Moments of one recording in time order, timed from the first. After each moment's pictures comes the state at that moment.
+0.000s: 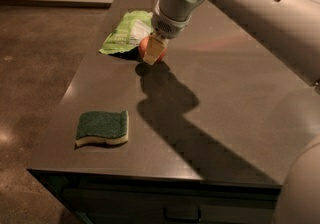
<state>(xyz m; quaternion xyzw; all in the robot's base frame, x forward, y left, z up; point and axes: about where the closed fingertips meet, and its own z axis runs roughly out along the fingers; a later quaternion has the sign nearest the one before) 0.659 -0.002 0.891 -0.53 0.81 0.03 0.23</state>
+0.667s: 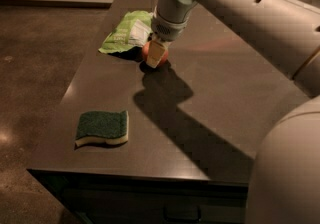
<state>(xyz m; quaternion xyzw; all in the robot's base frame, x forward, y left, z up) 0.671 -0.006 0.870 -0.54 0.82 0.01 0.19</state>
